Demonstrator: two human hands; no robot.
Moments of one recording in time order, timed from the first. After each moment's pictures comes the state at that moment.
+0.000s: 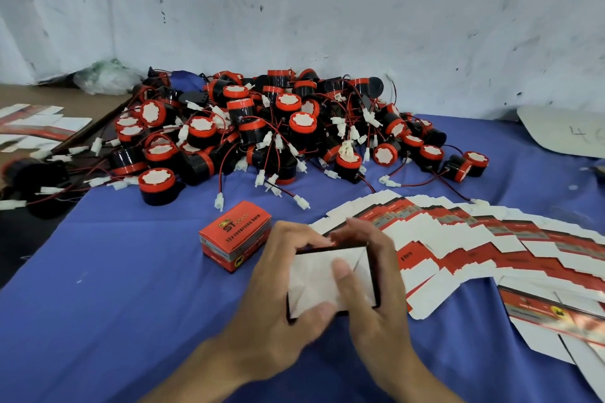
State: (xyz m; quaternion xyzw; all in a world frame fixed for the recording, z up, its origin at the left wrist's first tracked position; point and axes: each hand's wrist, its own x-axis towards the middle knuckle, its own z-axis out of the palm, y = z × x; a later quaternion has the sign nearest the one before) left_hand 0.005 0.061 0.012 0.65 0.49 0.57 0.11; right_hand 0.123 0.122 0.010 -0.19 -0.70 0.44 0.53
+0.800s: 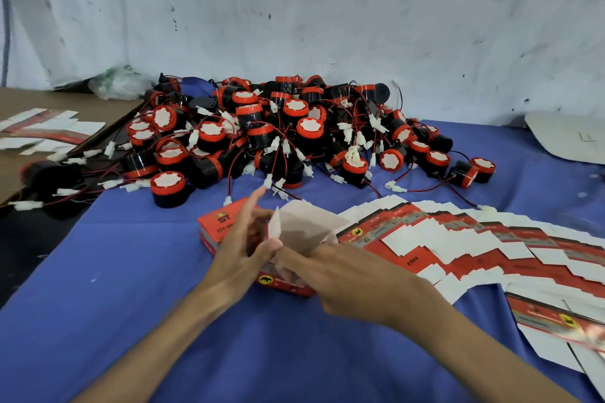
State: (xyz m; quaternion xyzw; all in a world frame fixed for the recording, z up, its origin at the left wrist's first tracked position) left_hand -0.060 0.087 -0.005 0.50 0.56 0.61 0.25; right_hand 0.097 0.162 0.051 -0.01 -1.00 -0.04 0.03
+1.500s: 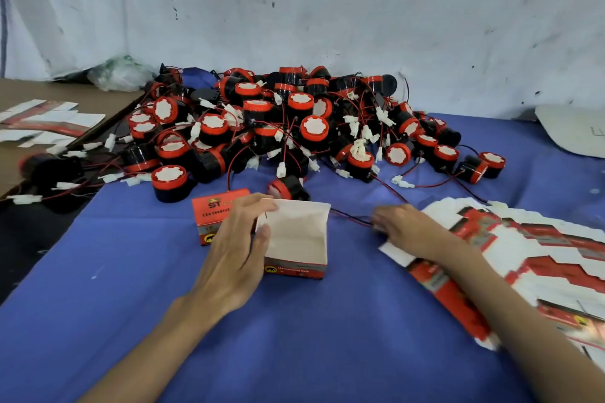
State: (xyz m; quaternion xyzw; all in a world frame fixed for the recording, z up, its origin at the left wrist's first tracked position) left_hand -0.074 0.088 -0.026 0.59 0.63 0.50 -0.02; right_hand 0.134 0.302 -0.004 -0.26 -0.96 0.04 0.04
